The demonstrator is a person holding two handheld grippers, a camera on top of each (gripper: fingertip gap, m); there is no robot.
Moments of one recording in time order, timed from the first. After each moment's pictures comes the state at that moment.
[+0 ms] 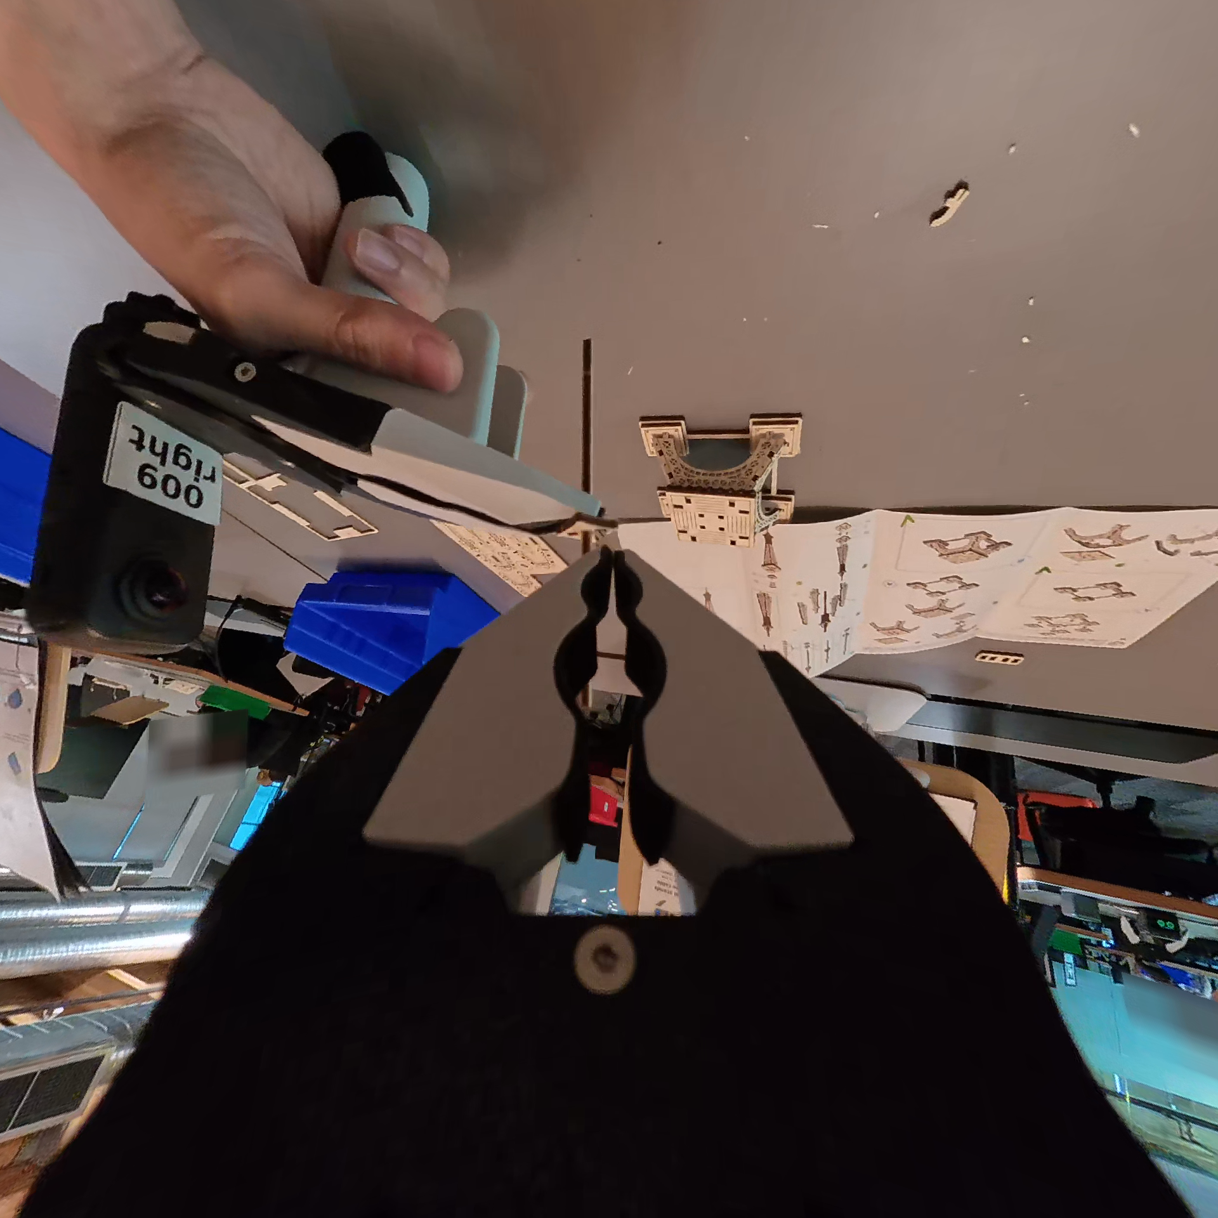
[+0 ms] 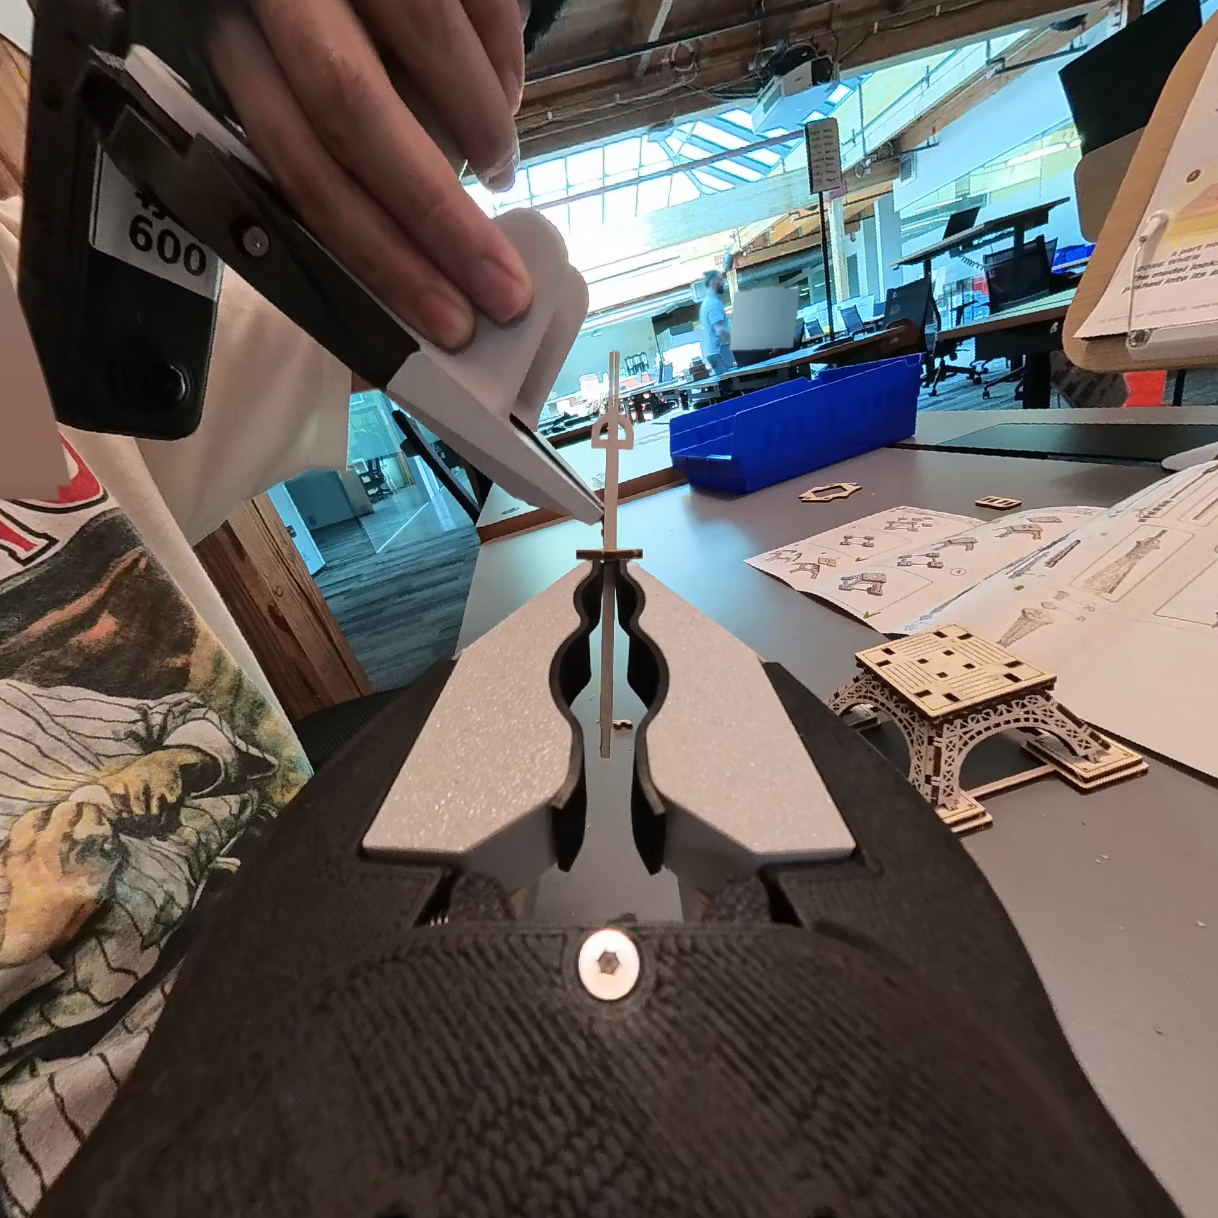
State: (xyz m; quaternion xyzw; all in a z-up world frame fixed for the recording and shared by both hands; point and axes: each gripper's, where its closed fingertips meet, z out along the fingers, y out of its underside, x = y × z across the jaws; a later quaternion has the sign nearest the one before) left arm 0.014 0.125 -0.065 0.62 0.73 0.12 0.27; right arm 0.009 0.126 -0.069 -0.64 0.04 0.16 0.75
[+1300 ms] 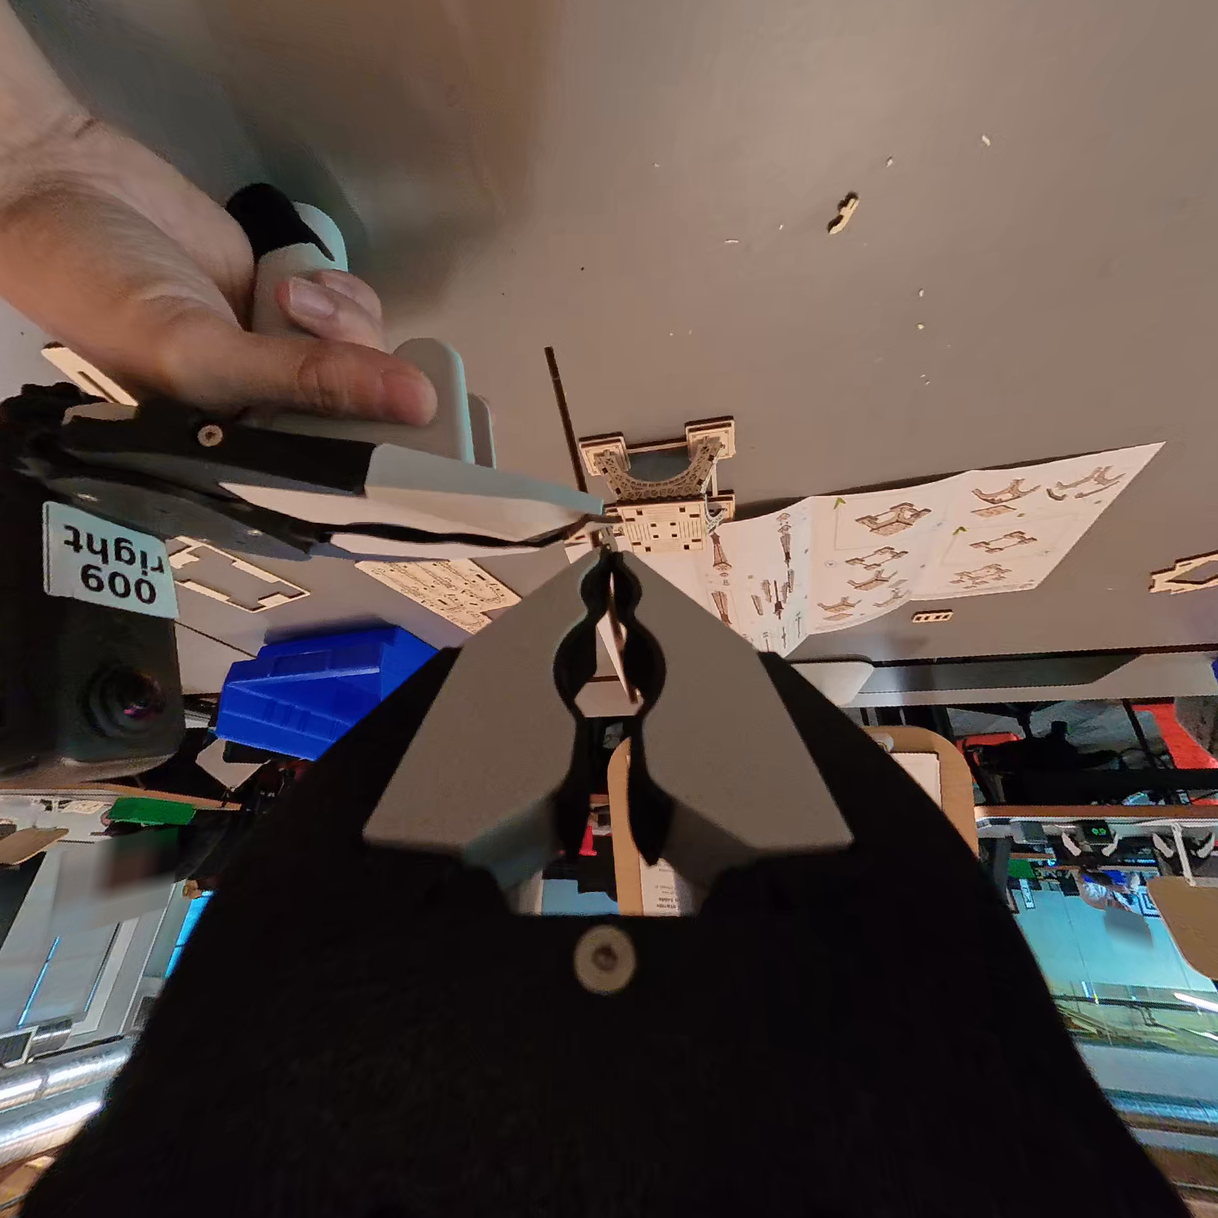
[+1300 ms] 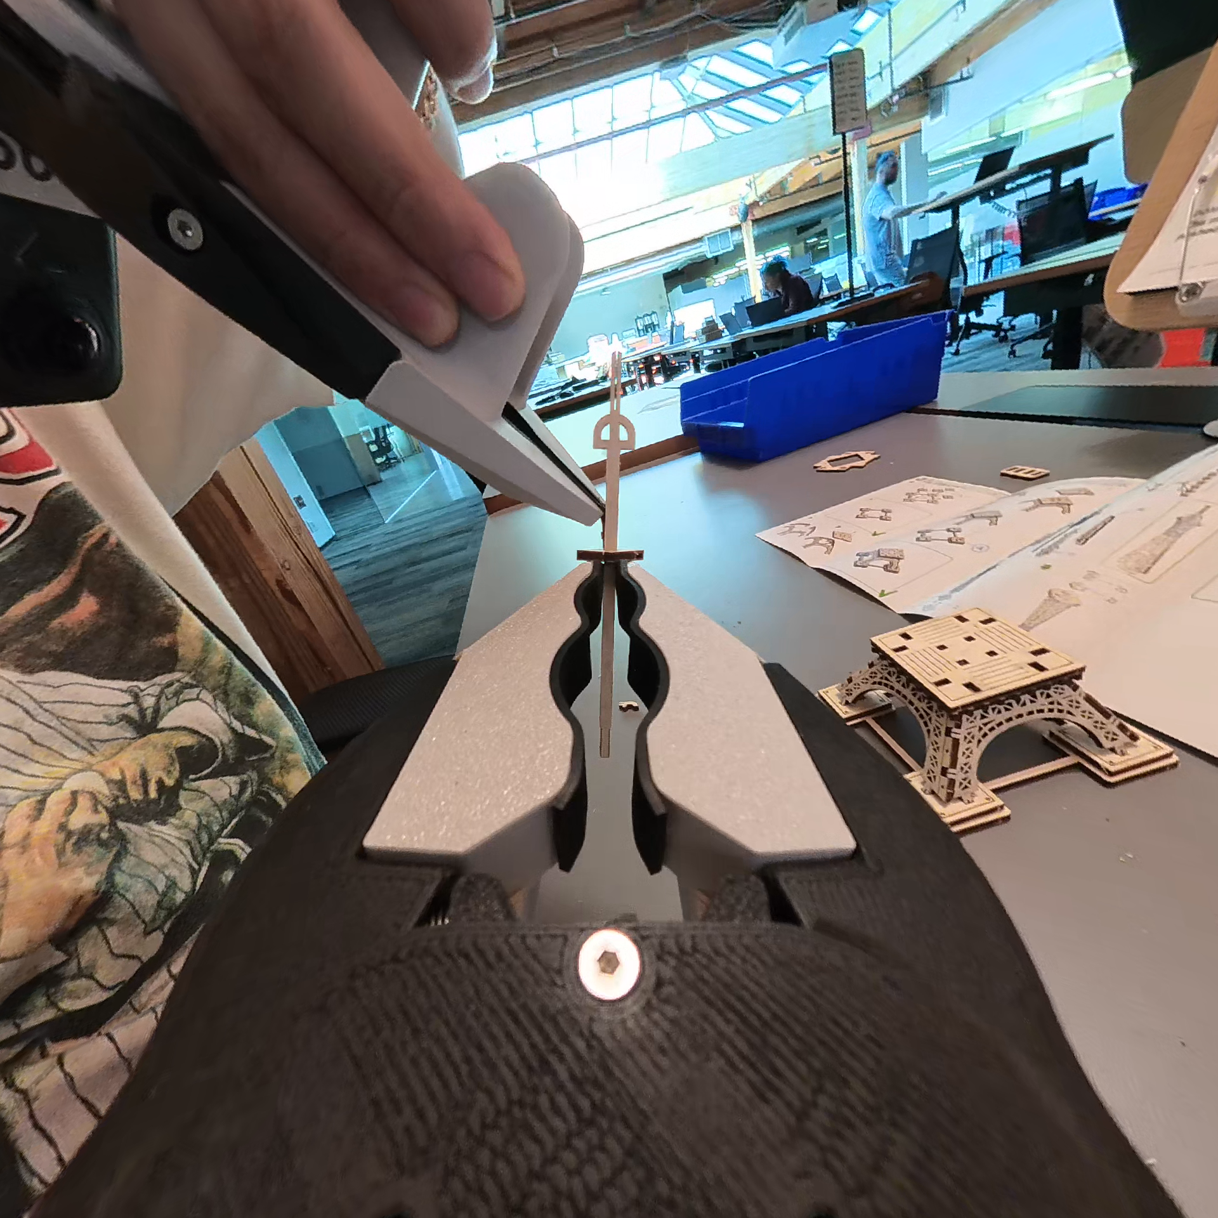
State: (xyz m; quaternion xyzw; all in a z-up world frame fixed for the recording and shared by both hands) left arm 0.009 0.129 -0.069 0.64 0.73 0.18 0.18; right arm 0.006 0.132 -0.075 -0.66 0.04 0.17 0.73
